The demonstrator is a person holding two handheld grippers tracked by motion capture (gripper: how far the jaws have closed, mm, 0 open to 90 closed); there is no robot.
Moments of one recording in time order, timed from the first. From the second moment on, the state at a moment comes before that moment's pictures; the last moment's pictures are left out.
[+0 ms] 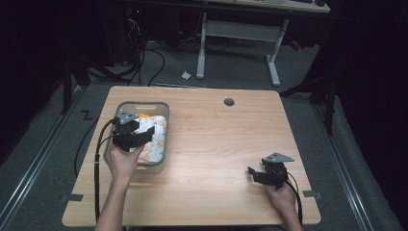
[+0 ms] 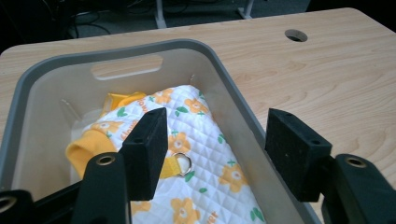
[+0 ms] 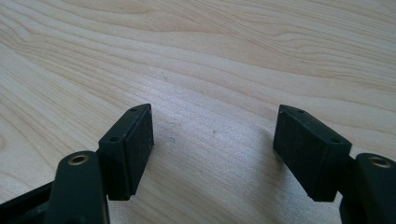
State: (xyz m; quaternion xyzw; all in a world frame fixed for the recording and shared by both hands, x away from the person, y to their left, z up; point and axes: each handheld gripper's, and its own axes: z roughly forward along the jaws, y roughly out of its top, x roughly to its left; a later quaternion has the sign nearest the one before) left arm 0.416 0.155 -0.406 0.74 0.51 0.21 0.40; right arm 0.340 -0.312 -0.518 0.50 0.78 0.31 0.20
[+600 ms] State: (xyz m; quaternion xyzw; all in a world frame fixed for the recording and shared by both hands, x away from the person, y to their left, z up) left arm 0.396 0.134 -0.399 0.74 0.49 0.21 0.41; right arm 0.340 -0.312 -0.518 0.50 0.78 0.31 0.20
